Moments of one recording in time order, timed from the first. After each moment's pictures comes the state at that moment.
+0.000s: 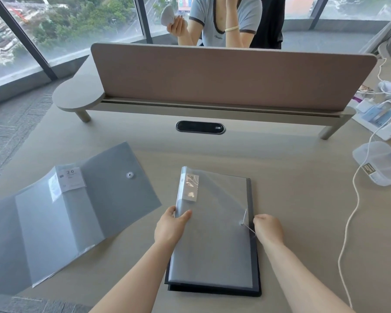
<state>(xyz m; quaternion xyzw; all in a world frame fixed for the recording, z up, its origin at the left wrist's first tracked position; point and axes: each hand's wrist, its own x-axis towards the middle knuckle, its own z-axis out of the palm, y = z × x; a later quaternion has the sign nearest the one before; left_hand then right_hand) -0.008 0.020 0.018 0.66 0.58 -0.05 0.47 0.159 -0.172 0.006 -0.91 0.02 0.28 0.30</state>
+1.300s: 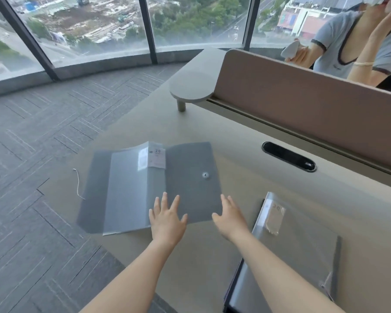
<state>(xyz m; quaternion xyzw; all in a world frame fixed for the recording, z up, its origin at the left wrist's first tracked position) -0.129 0.118 0.011 0.74 0.63 -0.04 0.22 0.040 0.061 0.038 -0.81 -0.41 0.39 0.14</state>
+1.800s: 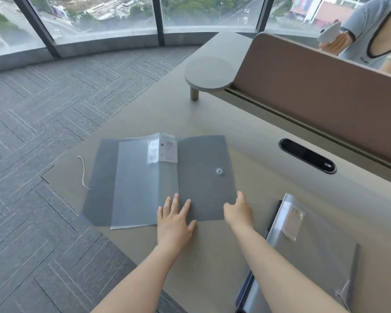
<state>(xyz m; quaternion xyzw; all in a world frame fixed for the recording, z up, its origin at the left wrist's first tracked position) -0.157 0.120 -0.019 0.78 0.58 -0.09 0.20 0.017 0.095 0.018 -0.86 -0.21 0.40 0.24</state>
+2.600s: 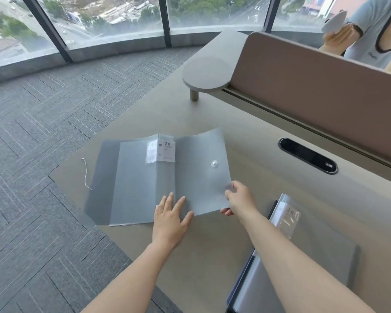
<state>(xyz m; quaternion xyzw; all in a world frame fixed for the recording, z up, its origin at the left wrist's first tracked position) -0.152 0.116 -0.006 0.74 0.62 0.01 0.28 0.056 0.109 0.034 -0.77 -0.23 0.50 0.33</state>
